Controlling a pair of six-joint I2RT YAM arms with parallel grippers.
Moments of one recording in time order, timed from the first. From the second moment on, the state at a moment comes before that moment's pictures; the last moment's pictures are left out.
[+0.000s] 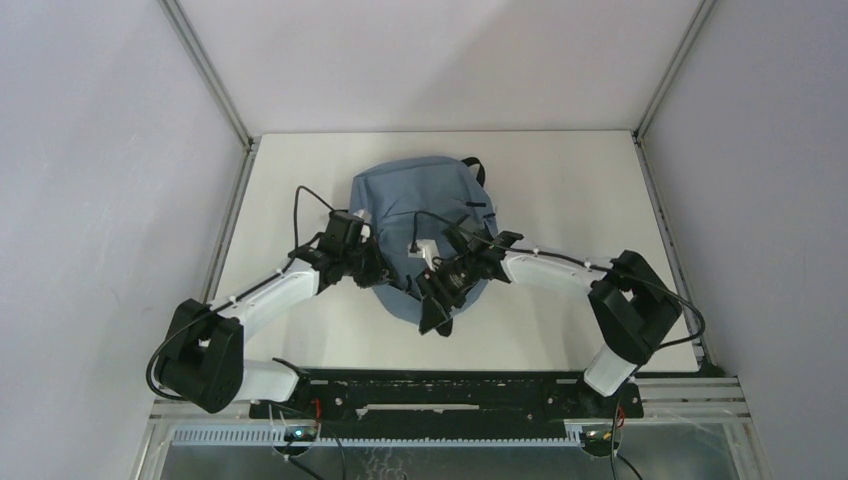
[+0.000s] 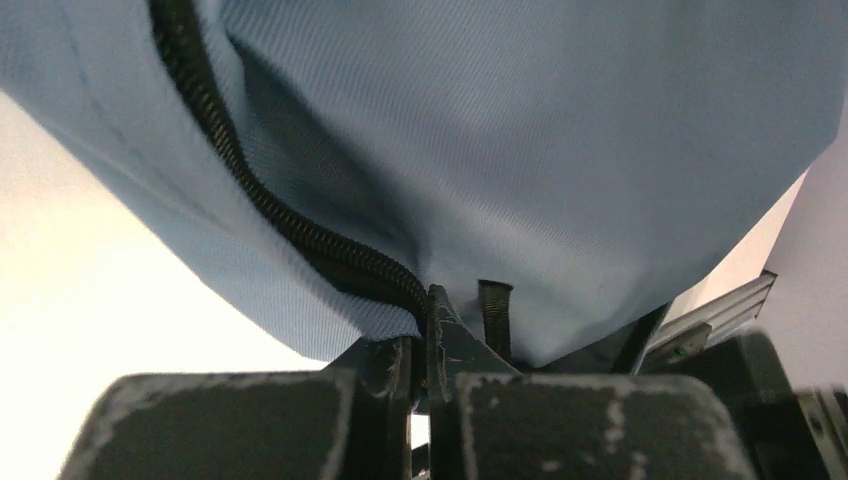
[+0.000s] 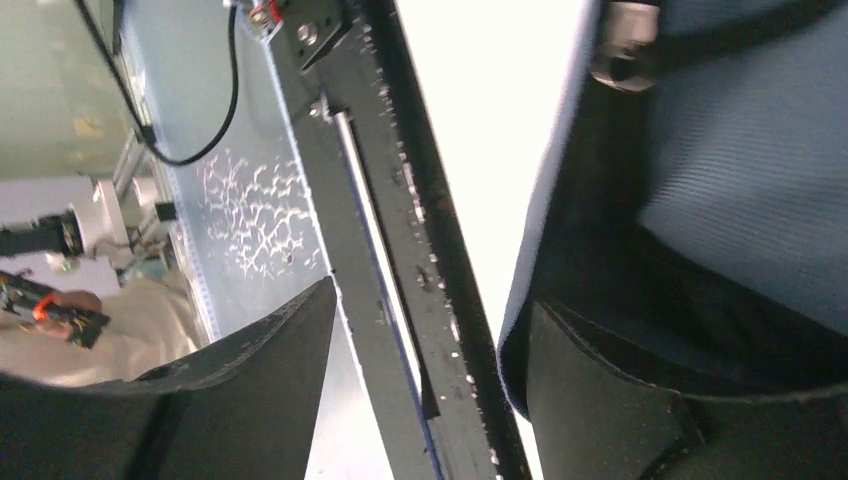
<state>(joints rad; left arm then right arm) -0.46 1.33 0.75 -0.32 0.23 -0.75 0.78 1.67 1.05 -0.44 -0.84 0.14</state>
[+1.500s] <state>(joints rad) -0.46 1.26 0.60 -0.23 0.29 -0.79 0.75 1.48 0.96 -0.31 -0.22 0.64</state>
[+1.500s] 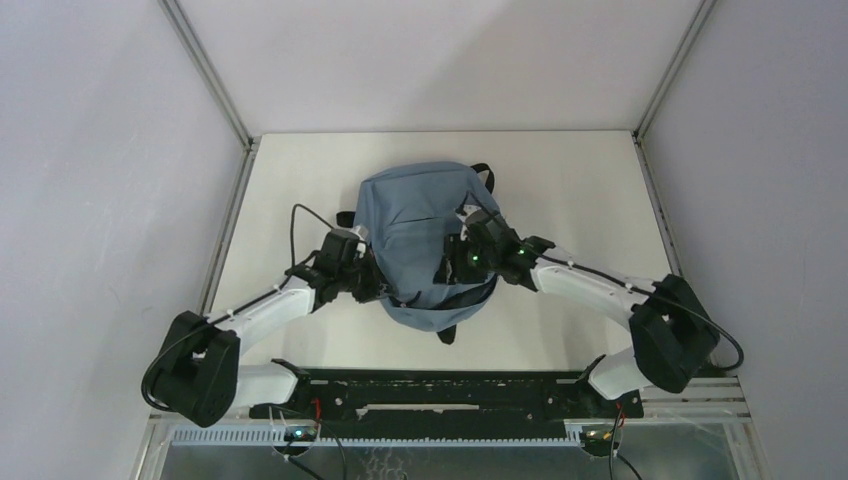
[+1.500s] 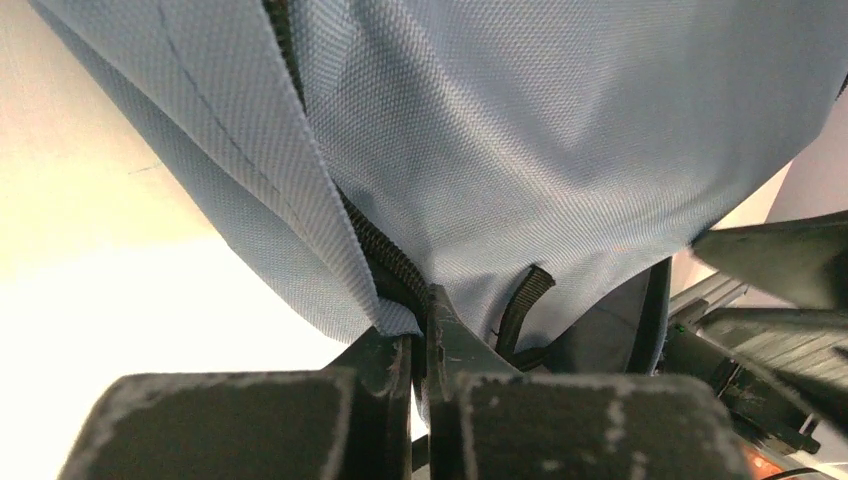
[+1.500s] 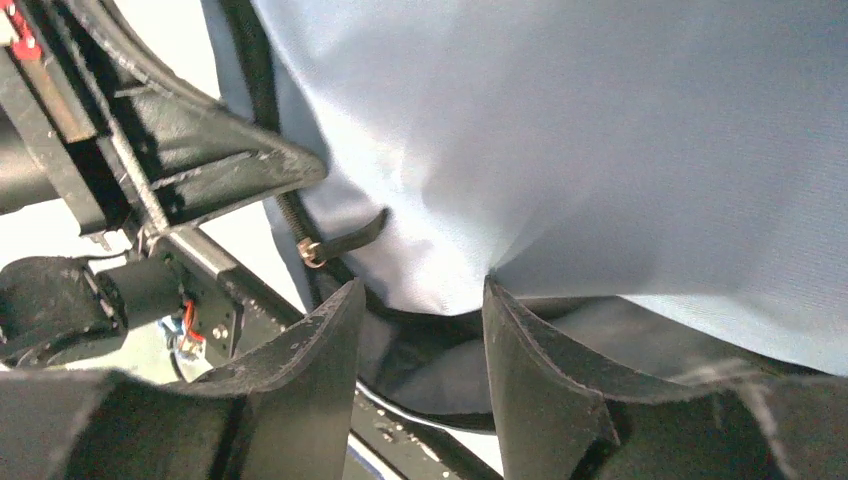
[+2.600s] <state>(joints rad) -0.48 1.54 0.86 -0.15 0.30 -0.78 0.65 1.48 1.08 -0.30 -0.24 0.50</state>
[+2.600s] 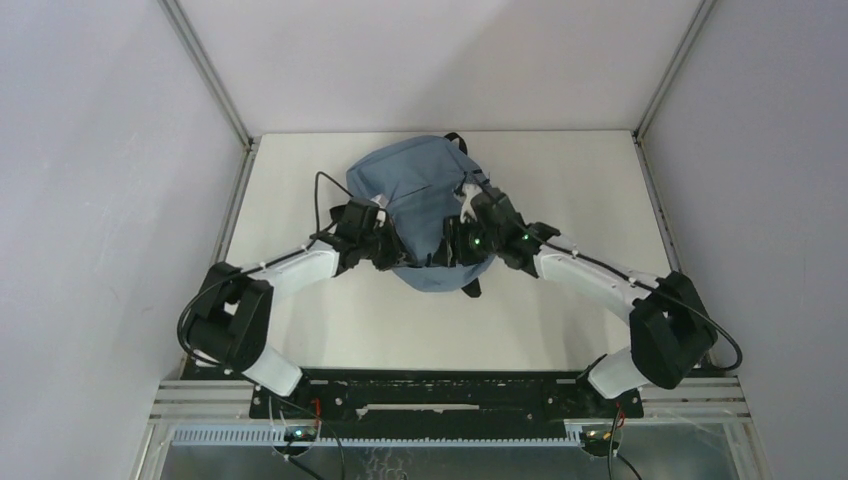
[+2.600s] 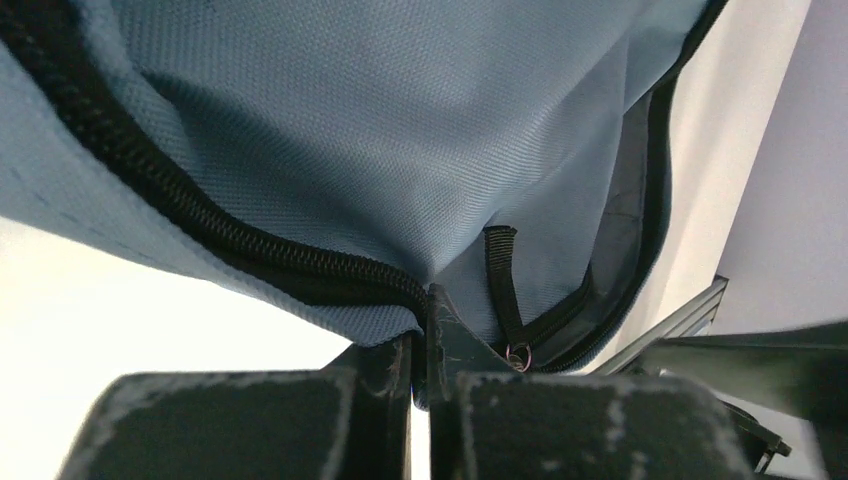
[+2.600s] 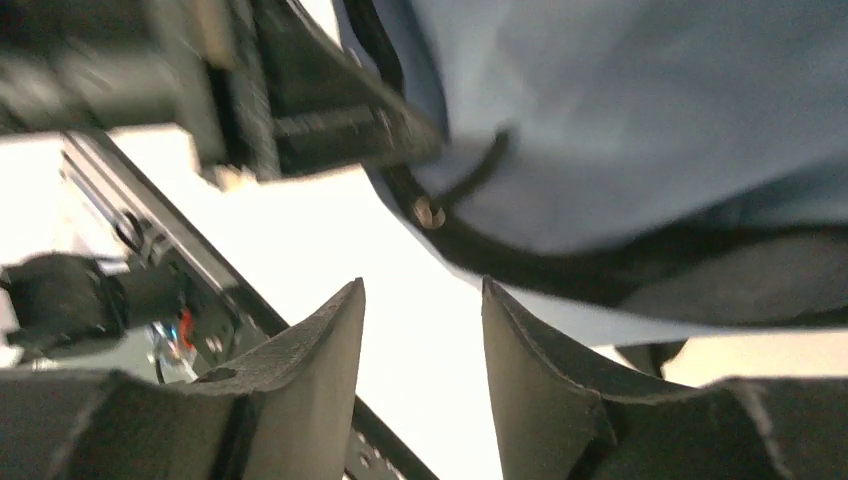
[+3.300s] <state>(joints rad) -0.50 1.65 0.80 0.02 0.35 -0.80 0.68 1.39 0.90 -0.24 -0.29 0.52</state>
